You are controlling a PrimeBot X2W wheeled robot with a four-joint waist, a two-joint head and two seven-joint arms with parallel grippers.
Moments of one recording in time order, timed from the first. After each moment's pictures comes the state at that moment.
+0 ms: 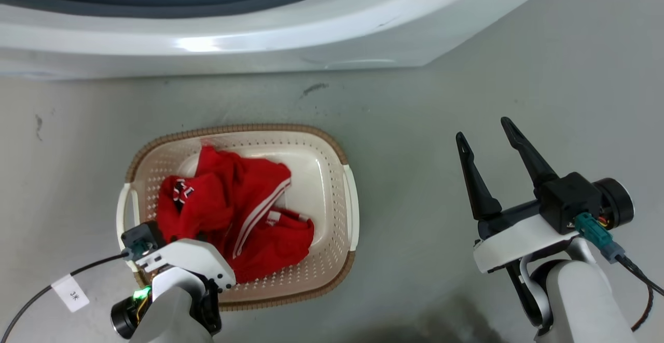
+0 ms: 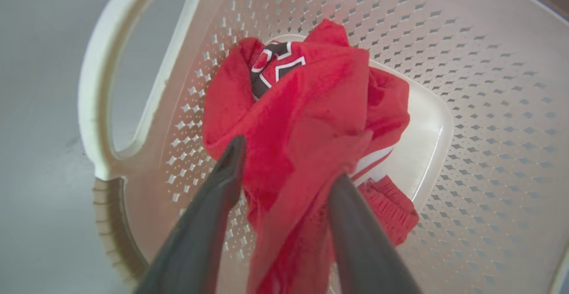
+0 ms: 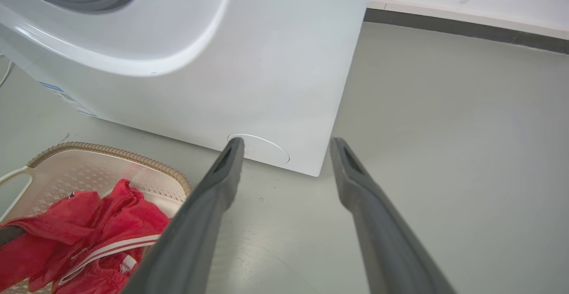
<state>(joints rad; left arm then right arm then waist) -0.55 0.05 0.07 1.12 -0.43 0.12 -0.26 -0.25 -0.06 0.15 0.06 0.00 0.13 -0.13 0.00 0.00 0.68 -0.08</state>
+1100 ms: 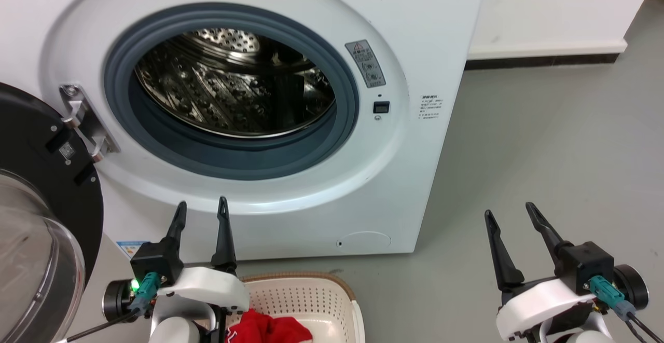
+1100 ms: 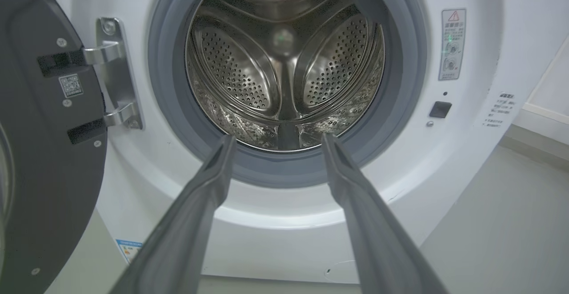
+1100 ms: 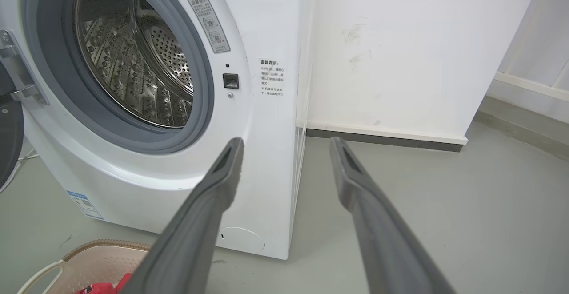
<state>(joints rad) -0.15 0.05 -0.05 0.30 -0.21 0.04 -0.26 -0.03 -0.05 0.05 0.09 0.02 0.13 -0.13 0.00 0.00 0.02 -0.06</state>
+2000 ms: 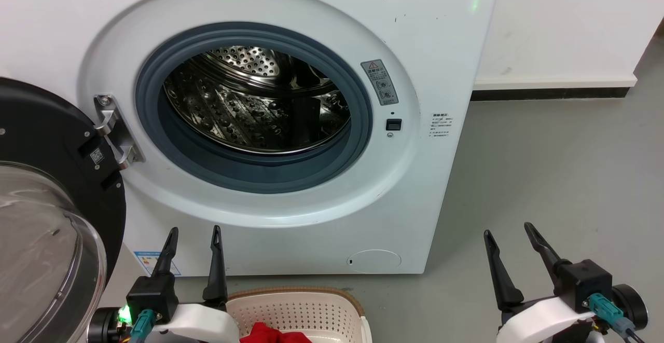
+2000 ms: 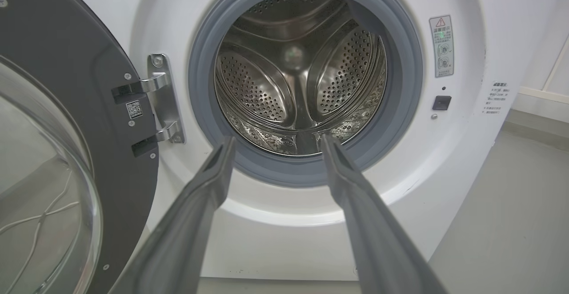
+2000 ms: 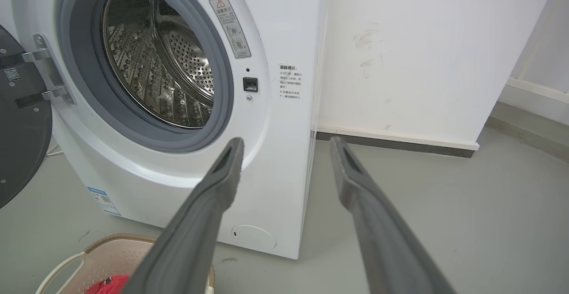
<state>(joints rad) 0.00 0.09 -0.06 0.17 -0.13 0.04 -0.26 0.04 -0.05 0.05 0.05 0.03 0.13 -0.10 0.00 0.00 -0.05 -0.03</state>
